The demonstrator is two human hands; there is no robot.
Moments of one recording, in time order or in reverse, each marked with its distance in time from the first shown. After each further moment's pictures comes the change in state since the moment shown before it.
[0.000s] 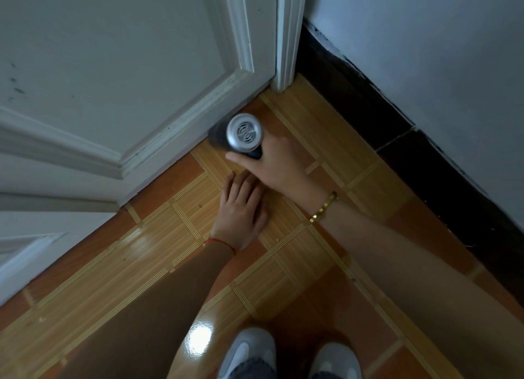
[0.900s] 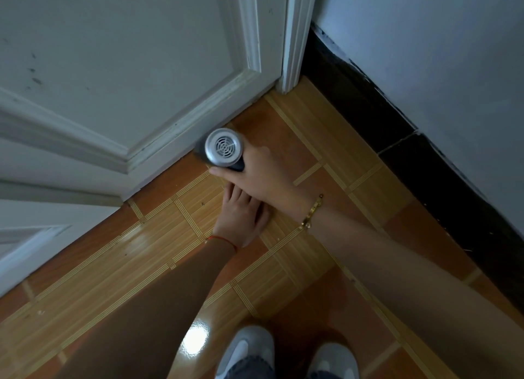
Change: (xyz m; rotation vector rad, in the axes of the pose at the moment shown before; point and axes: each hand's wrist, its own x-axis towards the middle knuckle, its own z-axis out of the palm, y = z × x) left_hand -0.001 0.000 -0.001 -0.034 -0.088 -0.060; right_hand -0.008 -0.025 0.020 -0.065 -0.063 -0.090
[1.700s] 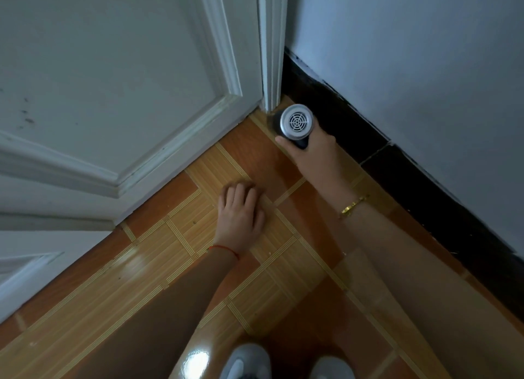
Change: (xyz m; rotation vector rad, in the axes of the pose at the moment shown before) left_hand 0.023 0.022 -0.014 0.005 0.085 -0.082; right_hand -0.007 0.060 -0.088 -0.001 0.450 0.221
